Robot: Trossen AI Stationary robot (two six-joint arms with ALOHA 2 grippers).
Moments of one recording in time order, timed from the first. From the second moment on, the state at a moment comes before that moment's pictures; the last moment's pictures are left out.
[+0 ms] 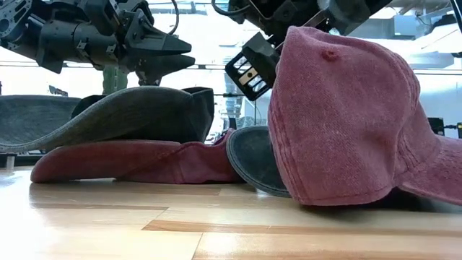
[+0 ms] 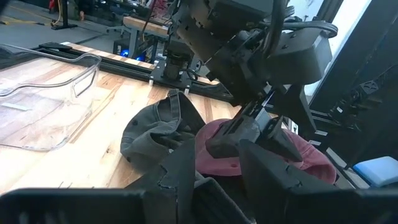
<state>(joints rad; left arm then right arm) -0.21 1.39 0.32 1.00 -0.13 -0.24 0.12 1.91 1.27 -0.35 -0.97 -0.36</state>
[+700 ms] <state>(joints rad) -0.21 1.39 0.32 1.00 -0.13 -0.24 0.13 1.93 1.27 -0.43 -0.91 -0.44</state>
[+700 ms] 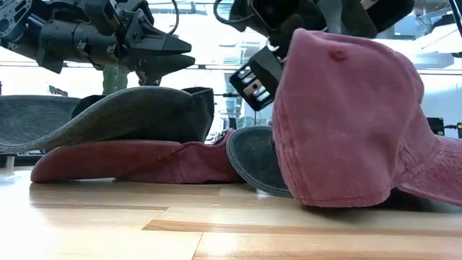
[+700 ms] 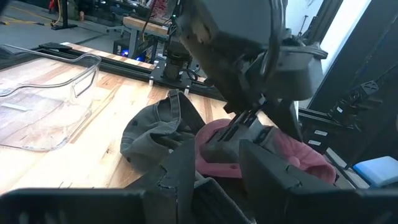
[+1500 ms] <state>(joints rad) -0.21 1.39 0.31 1.00 -0.13 -0.24 0.15 1.85 1.29 -0.49 -0.83 -0.42</state>
